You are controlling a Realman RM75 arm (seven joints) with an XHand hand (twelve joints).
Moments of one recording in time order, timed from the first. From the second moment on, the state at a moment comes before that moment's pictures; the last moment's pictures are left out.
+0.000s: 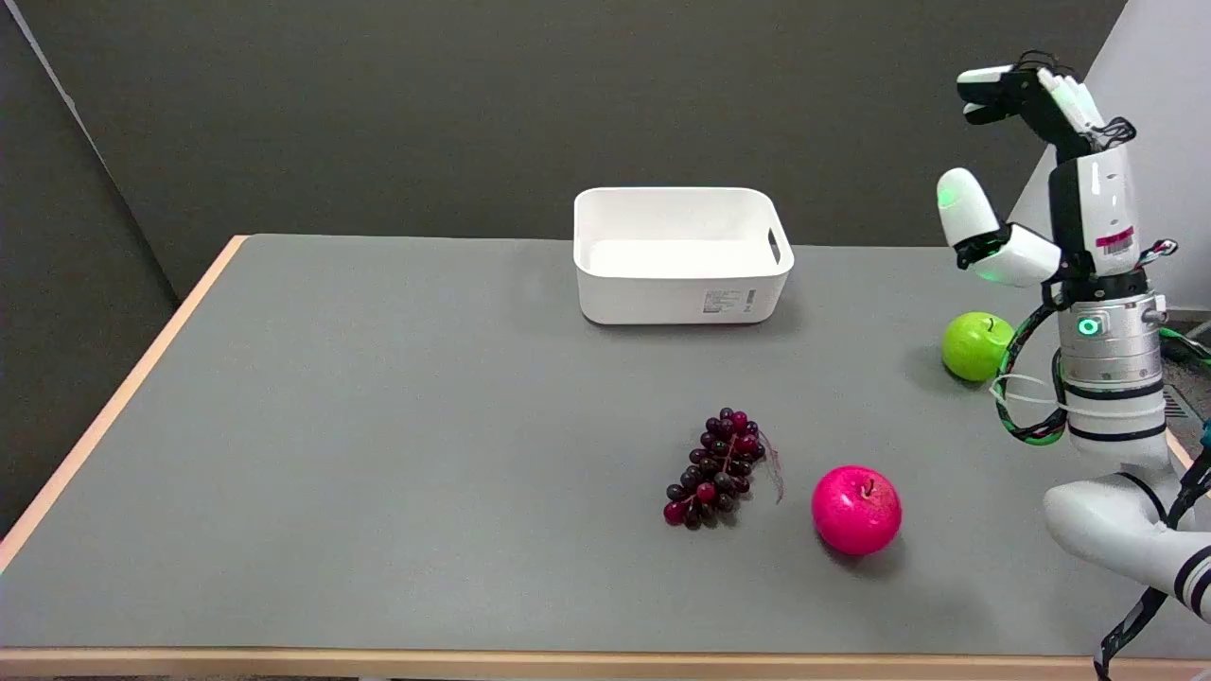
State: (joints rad) arm -0.06 -0.83 -1.61 1.10 0.62 1.39 0.81
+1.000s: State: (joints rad) arm -0.24 -0.73 -1.42 1.12 0.50 1.23 0.99
